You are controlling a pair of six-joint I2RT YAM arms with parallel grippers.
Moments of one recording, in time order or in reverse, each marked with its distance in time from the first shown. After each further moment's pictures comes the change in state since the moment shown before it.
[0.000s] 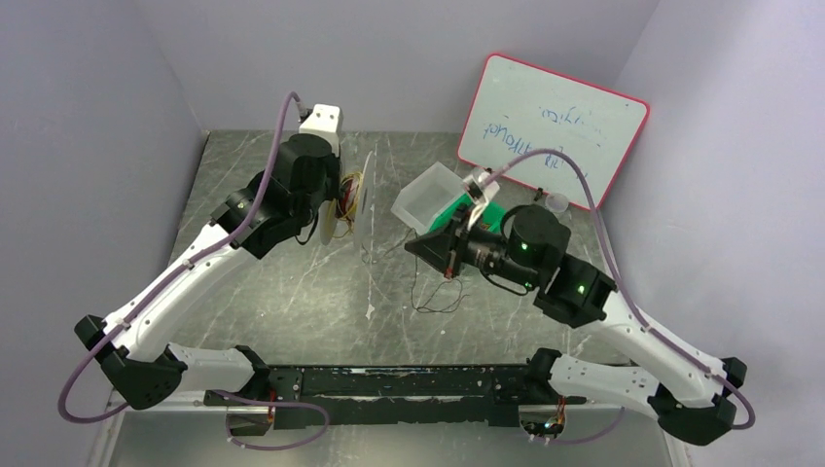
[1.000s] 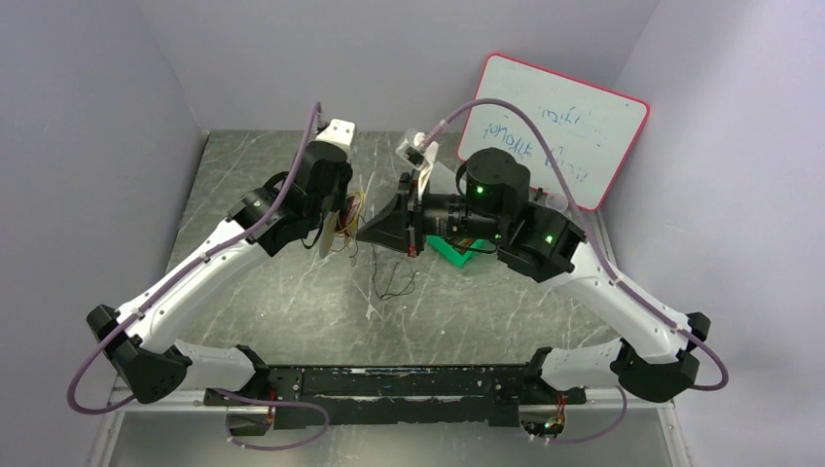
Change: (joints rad) left arm 0.000 0.023 -0.055 -0.047 0.041 0.018; right arm 0.024 0.379 0.512 -0.163 -0.288 -0.138
